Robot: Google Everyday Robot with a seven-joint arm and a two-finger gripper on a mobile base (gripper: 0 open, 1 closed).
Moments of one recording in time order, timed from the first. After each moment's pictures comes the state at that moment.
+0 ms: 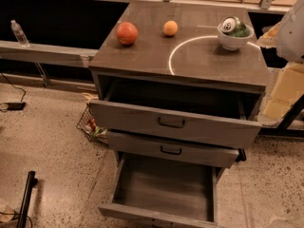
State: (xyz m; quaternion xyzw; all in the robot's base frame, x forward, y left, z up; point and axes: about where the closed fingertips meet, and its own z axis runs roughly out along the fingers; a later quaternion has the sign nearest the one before) arm 0.438 -0.217 0.976 -0.60 0.78 -0.03 0.16
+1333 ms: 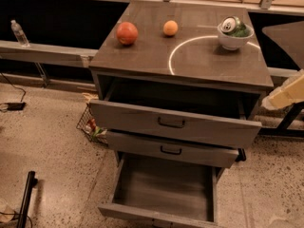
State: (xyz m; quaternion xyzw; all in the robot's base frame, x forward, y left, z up) arm 0.485 -0.297 0.954 -0.40 0.85 -0.02 0.35
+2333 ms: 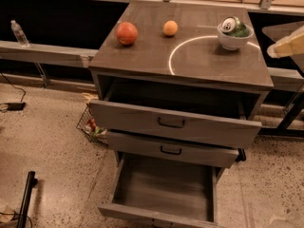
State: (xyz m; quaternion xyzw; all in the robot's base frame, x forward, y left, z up) arm 0.574 -0.337 1.027 -0.35 0.78 -0.08 0.51
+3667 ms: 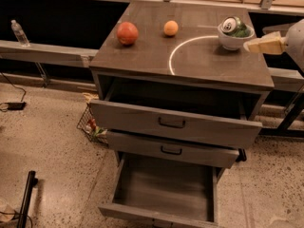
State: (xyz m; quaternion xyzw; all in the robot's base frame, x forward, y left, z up) arm 0.663 -0.349 0.989 -0.27 0.70 -0.15 0.64
